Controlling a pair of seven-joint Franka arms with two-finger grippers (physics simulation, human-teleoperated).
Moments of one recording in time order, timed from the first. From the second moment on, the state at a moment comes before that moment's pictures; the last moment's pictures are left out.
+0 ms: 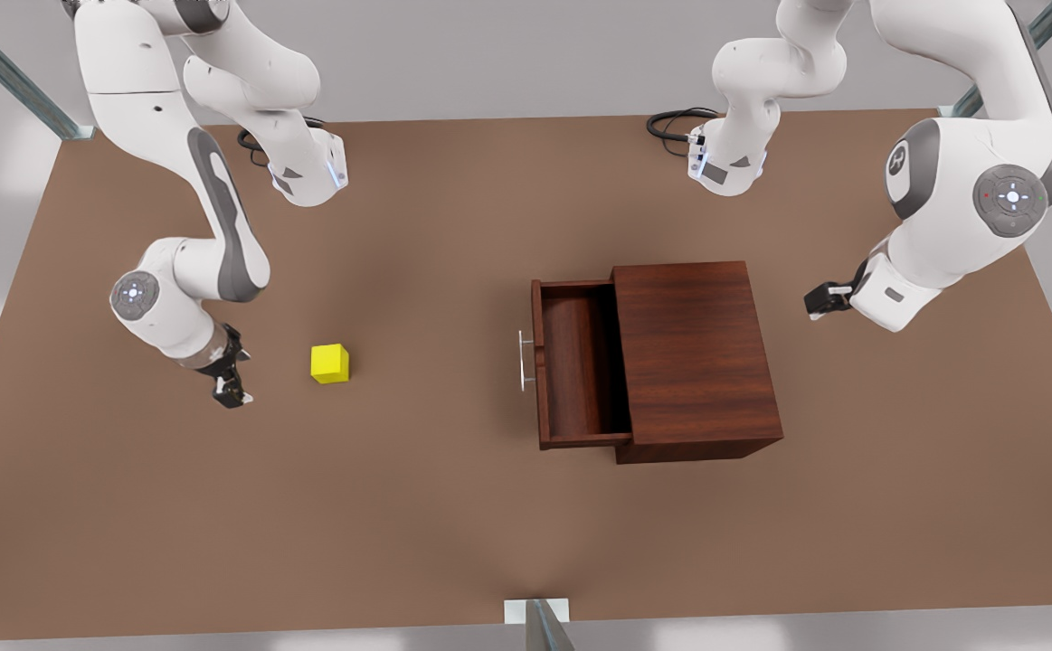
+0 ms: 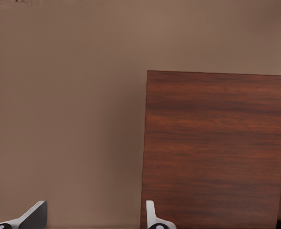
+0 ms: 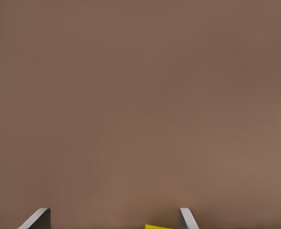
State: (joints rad) left arm -0.04 0.09 -0.06 -1.61 0.03 1.61 -0.16; right arm -0.02 0.20 0.00 -2.22 0.06 2.47 1.29
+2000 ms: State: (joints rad) left arm -0.06 0.10 -0.06 -1.60 0.04 1.53 -0.10; right arm 0.10 0.36 0.09 -2.25 0.05 2.56 1.58
